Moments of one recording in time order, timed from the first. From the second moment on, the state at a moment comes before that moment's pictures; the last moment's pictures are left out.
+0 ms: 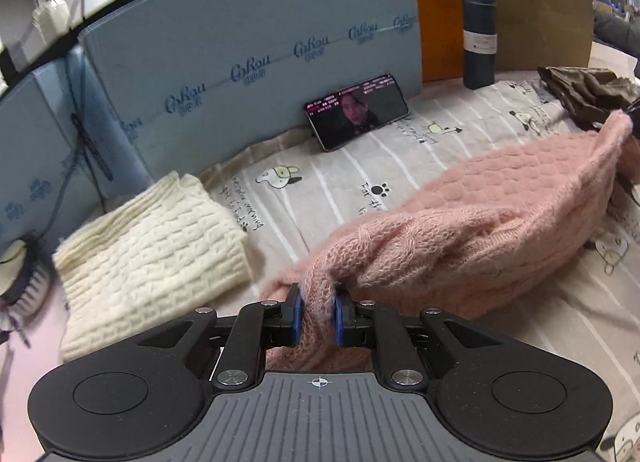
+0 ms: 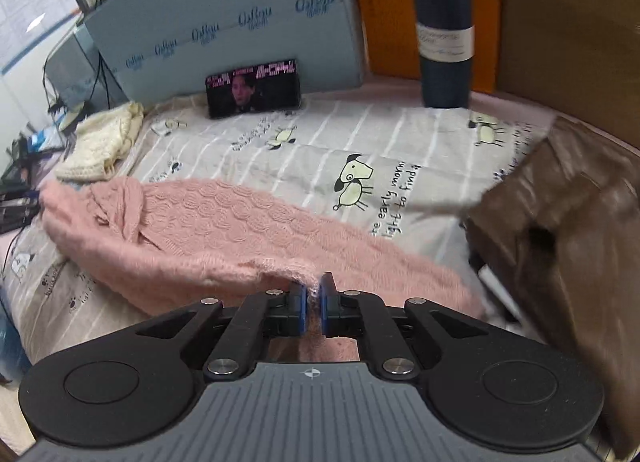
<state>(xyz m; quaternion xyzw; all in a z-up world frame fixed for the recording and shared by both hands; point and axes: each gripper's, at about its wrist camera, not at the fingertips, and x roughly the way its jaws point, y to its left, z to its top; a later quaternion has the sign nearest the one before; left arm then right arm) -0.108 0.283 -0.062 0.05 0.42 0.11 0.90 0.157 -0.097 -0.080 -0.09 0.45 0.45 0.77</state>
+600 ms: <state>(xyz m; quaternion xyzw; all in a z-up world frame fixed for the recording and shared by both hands) -0.068 0.285 -0.067 0.06 0.42 0.06 0.90 0.220 -0.108 -0.111 -0.04 0.54 0.45 0.71</state>
